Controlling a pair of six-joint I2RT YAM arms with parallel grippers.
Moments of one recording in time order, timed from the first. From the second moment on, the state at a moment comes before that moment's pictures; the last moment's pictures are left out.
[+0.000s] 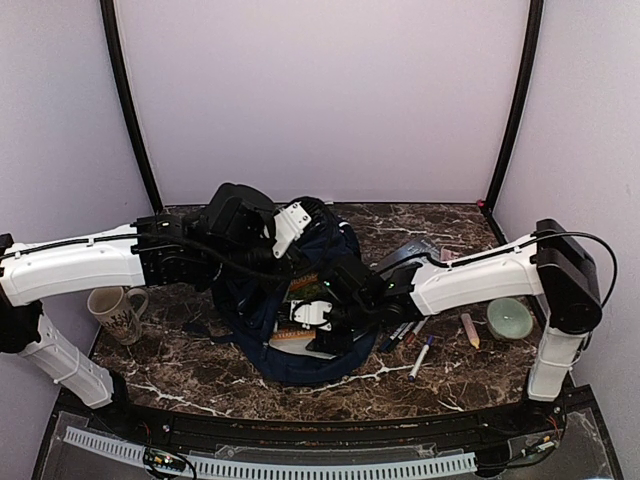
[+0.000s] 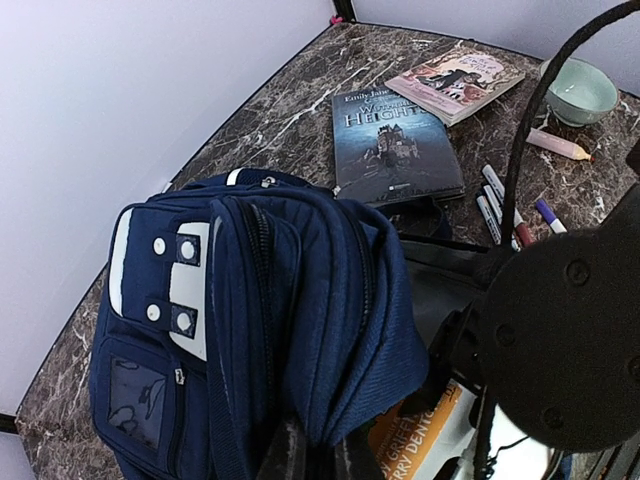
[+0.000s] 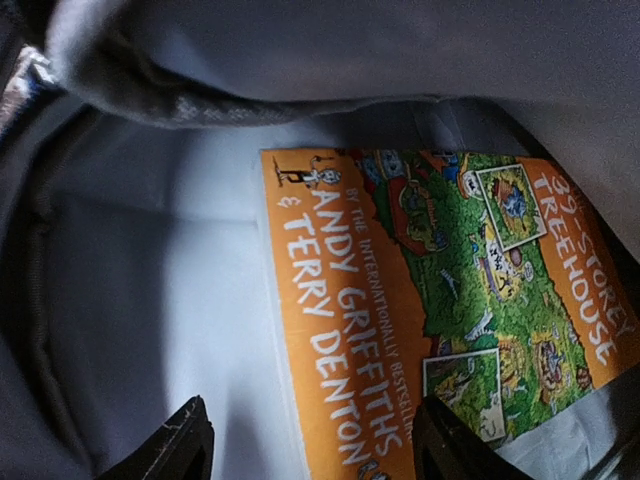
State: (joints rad) left arm -1.07 1.43 1.27 -0.46 -0.36 0.11; right arm 1.10 1.82 1.16 -0.21 -0.09 -0.51
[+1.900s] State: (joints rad) left arm -1.06 1.43 1.13 -0.36 -0.31 0.06; right arm 0.74 1.75 1.38 -0.36 -0.71 -0.27
